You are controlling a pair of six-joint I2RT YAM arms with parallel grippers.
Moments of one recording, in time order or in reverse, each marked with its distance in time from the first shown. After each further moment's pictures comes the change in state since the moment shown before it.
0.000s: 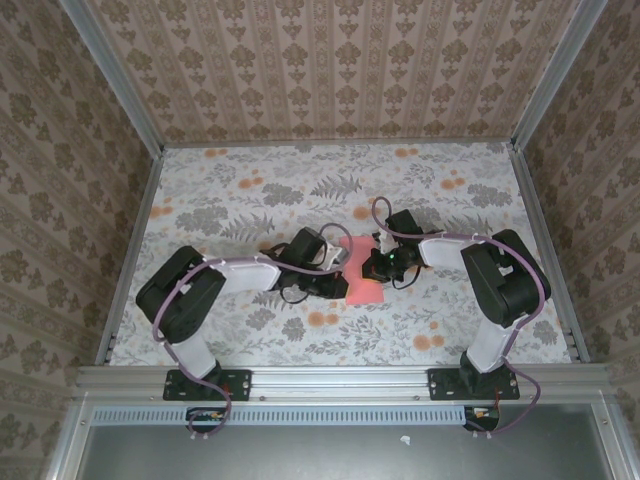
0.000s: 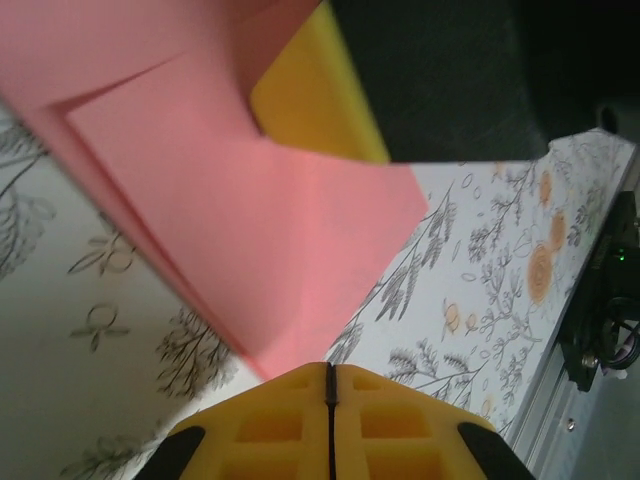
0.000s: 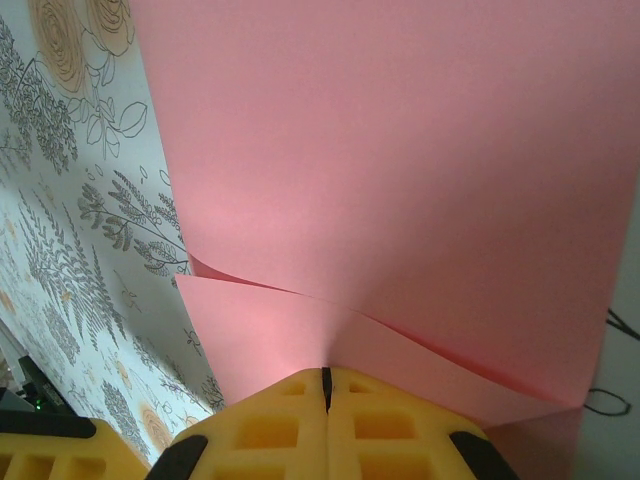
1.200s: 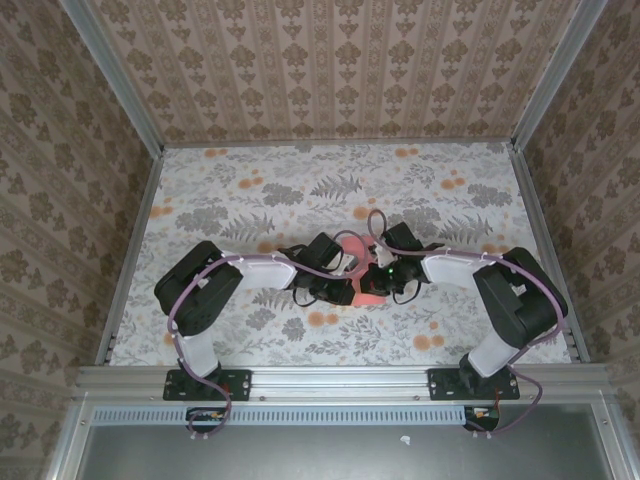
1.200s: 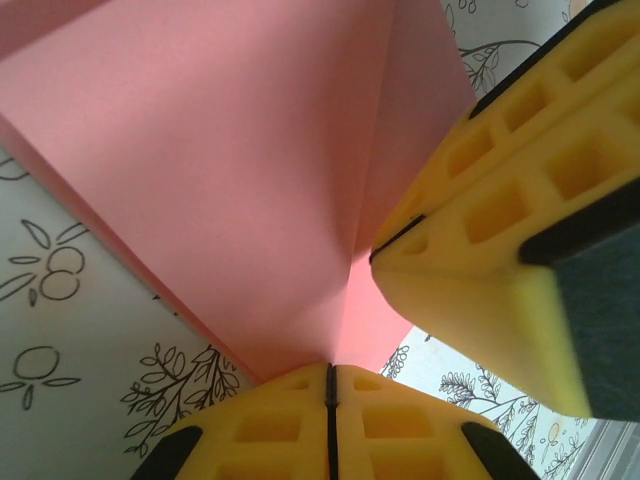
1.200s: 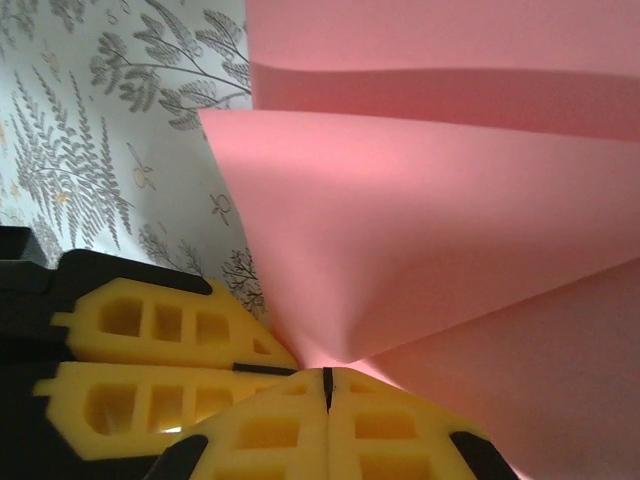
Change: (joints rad) left arm -0.077 0.092 0.093 -0.130 -0.119 0.030; right arm 0.098 -0.139 -0.117 0.003 0.015 0.000
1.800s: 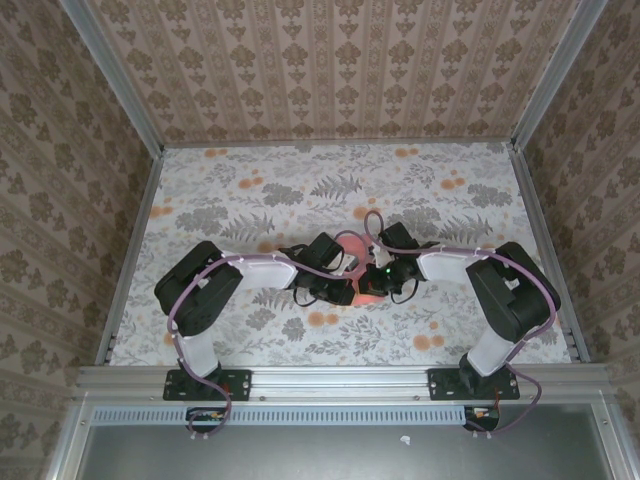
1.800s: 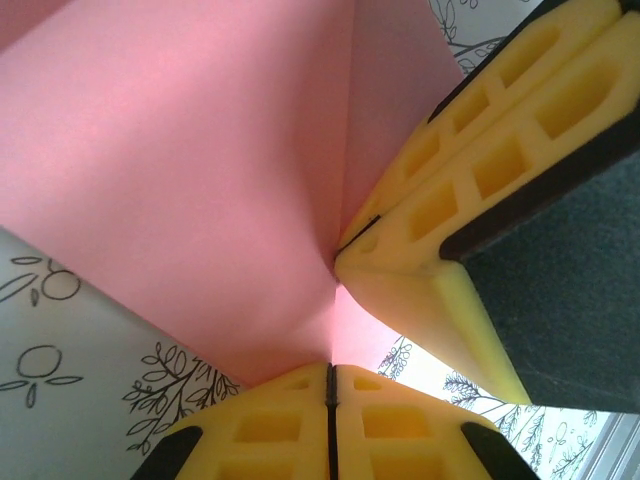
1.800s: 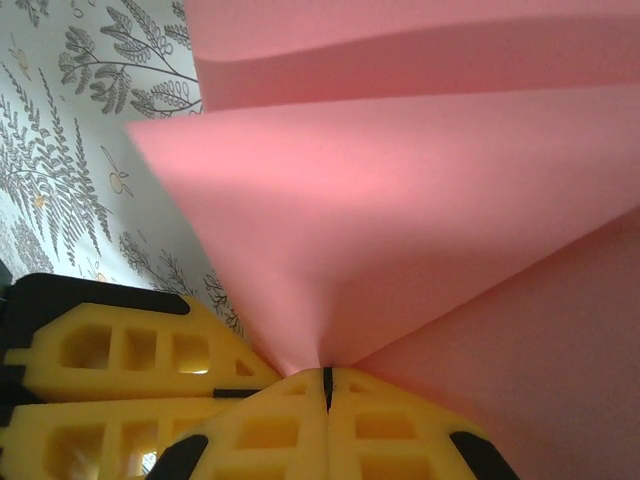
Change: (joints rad) left arm -0.005 0.000 0.010 -0.019 -0.015 0.016; right arm 0.005 0.039 0.028 -0.005 -0.003 -0.001
